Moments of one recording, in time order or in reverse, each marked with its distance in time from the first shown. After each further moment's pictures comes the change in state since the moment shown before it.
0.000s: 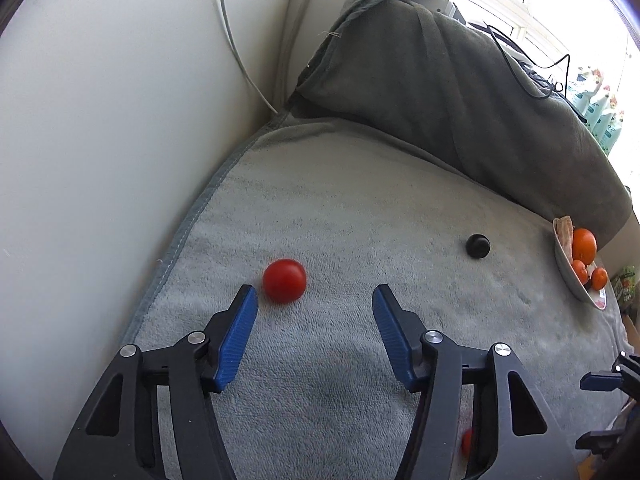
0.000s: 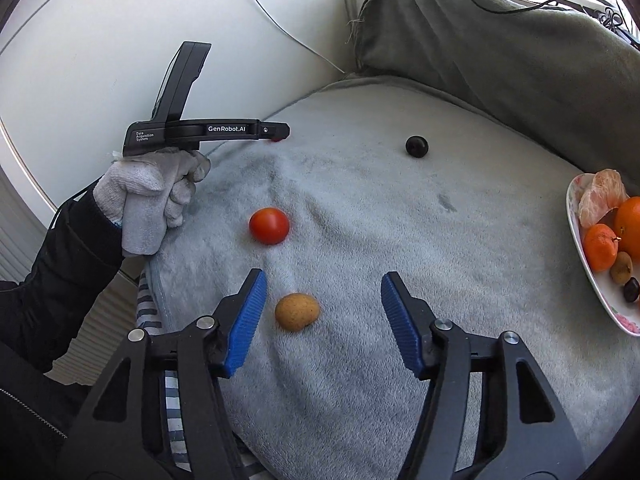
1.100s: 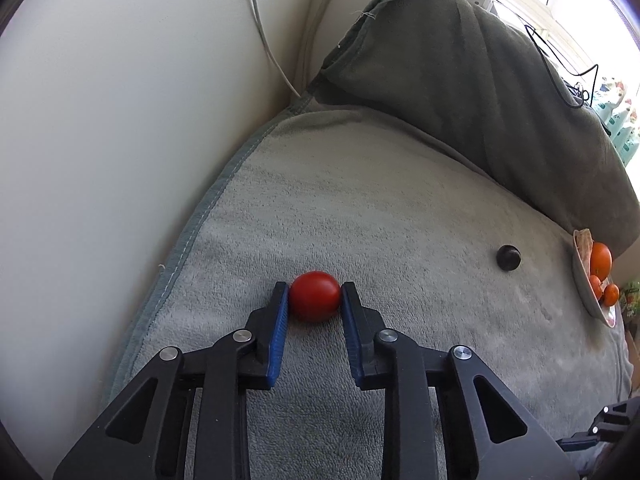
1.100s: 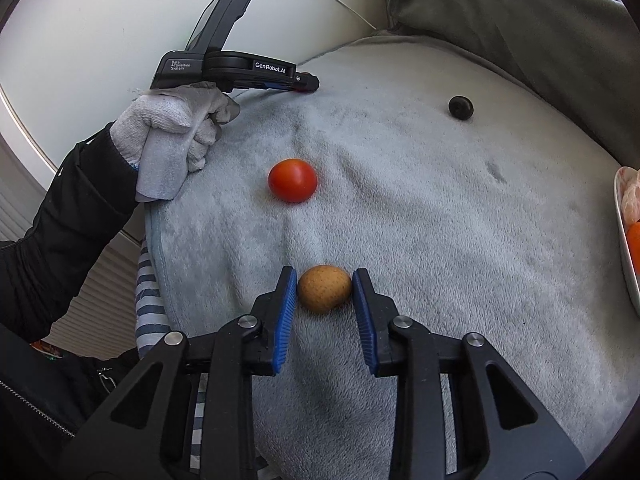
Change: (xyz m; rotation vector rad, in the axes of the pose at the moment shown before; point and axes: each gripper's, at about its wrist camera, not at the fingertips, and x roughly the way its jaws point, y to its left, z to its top) left arm 0.031 0.014 0.012 -0.053 0.049 0.018; right arm 0.029 0.012 -0.006 -0.058 0.128 0.054
